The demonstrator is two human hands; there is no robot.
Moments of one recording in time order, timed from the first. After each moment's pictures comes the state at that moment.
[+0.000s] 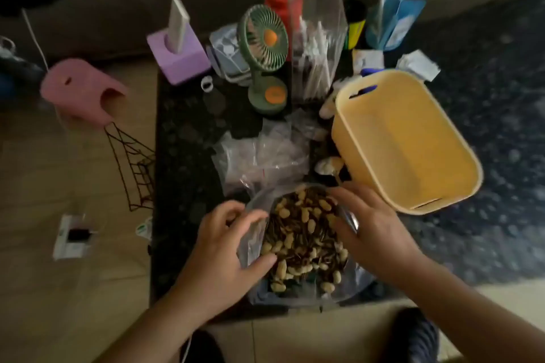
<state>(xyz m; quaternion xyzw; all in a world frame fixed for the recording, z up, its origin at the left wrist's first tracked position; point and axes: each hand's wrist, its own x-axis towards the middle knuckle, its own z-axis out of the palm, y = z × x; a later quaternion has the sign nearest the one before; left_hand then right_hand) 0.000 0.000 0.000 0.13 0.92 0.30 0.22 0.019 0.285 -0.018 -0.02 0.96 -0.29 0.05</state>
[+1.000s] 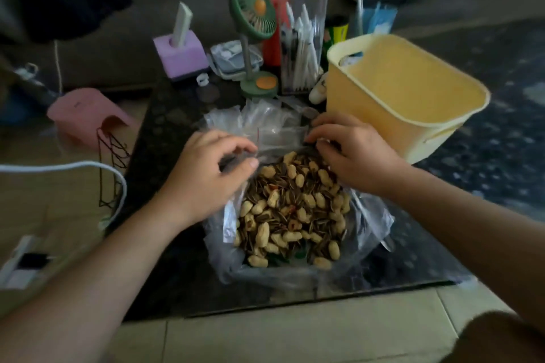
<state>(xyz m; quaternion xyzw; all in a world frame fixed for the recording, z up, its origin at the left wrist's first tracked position) -0.033 0.013 -0.078 0.22 0.92 0.32 -0.05 -0.018 0.300 -0.076 -0.15 0.96 -0.22 -0.08</state>
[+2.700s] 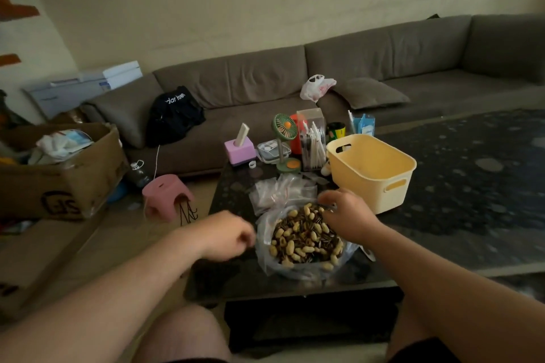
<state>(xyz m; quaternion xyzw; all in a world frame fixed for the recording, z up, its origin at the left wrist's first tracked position) 0.108 -0.030 0.066 0.22 0.96 0.01 0.19 0.099 0.264 -0.006 -0.04 0.94 -0.32 -0.04</state>
